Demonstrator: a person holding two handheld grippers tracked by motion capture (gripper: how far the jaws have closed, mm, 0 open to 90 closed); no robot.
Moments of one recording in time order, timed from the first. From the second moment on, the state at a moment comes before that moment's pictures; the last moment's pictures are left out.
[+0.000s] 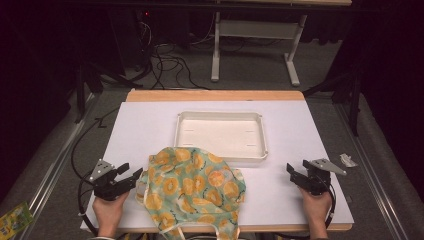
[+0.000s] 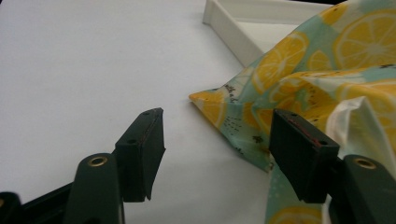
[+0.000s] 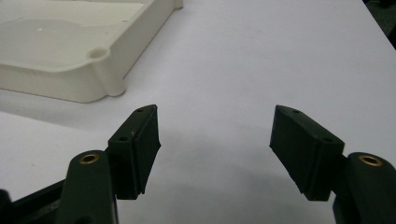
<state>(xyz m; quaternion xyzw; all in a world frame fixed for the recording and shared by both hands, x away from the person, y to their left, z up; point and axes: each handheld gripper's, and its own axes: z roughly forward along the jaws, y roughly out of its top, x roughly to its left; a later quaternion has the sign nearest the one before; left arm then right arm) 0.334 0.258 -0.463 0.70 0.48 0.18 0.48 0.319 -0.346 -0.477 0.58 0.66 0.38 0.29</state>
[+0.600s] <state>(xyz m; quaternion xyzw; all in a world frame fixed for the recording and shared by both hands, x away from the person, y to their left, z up) 0.305 0.241 -0.436 0.72 0.44 0.19 0.50 0.320 -0.344 -0.478 0.58 0.66 0.37 0.29</state>
